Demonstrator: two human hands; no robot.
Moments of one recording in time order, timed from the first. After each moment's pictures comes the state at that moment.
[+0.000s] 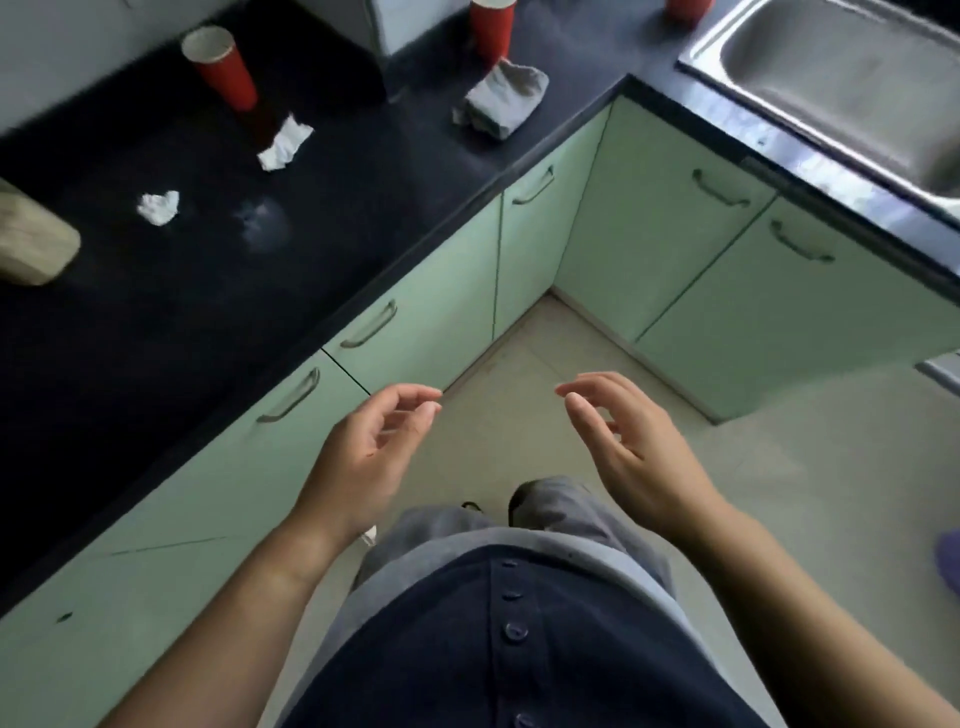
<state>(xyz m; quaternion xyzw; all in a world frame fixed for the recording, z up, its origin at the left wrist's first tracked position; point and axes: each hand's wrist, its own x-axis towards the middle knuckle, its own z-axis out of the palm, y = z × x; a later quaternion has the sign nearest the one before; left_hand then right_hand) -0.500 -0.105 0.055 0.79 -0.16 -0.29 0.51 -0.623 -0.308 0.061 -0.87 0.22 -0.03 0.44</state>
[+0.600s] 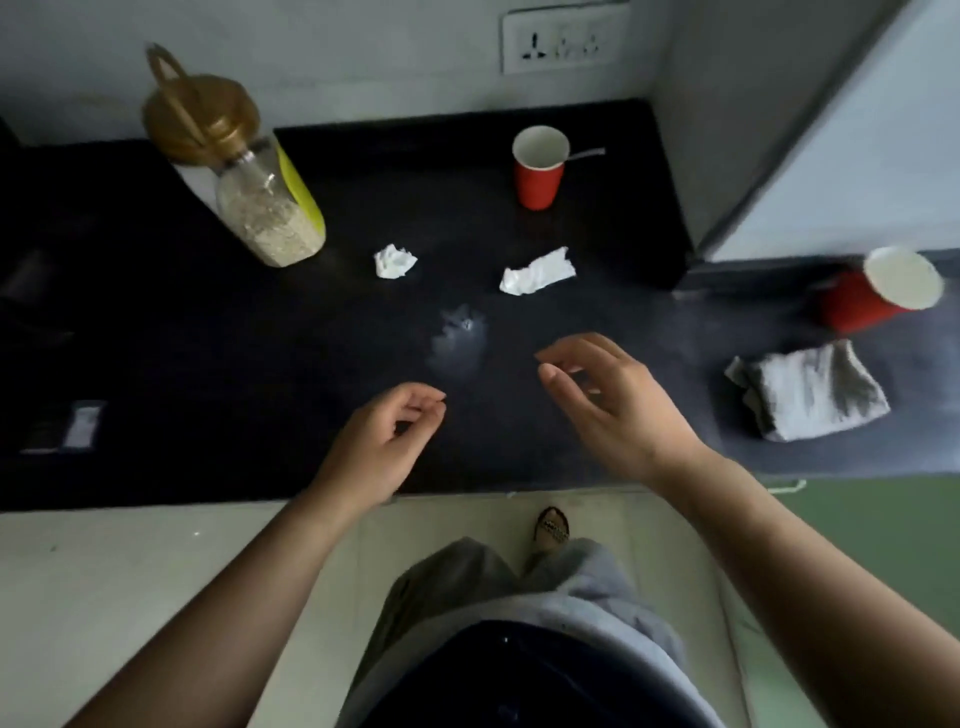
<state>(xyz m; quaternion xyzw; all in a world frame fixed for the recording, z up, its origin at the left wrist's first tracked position) -0.260 -0.115 0.025 0.85 0.13 -0.11 0.49 -0.200 -0.343 0.066 -0.88 -0.16 0.12 0.43</state>
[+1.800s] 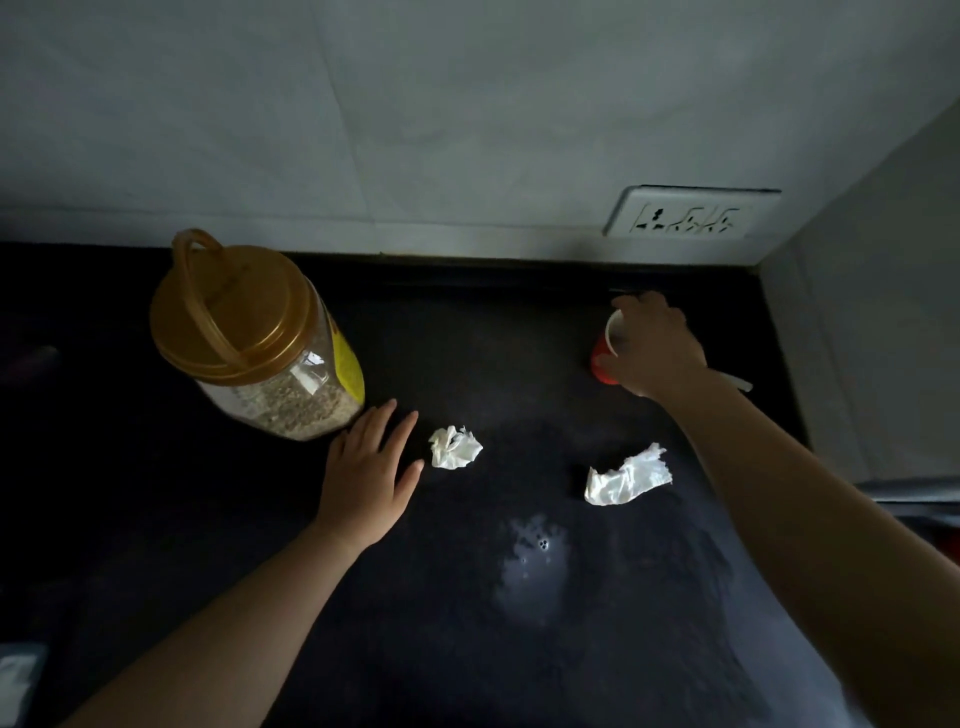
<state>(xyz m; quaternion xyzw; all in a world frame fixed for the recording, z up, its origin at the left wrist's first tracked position) -0.055 0.048 -0.085 0.98 0.02 -0.10 0.14 0.127 -0.225 0.009 -0.98 -0.07 0.16 0.06</state>
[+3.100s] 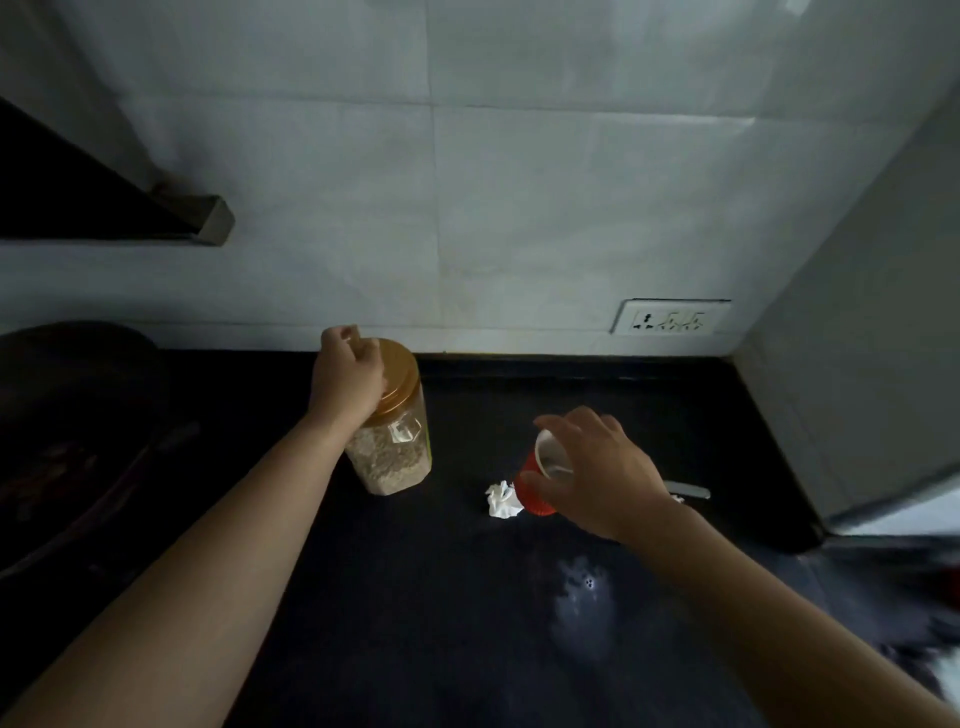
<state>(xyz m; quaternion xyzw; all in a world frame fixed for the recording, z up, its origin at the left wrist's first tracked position) 0.002 0.121 0.101 0.80 0.28 0.12 0.52 -0.031 -0.135 0.112 -0.97 -0.18 0.09 0.17</state>
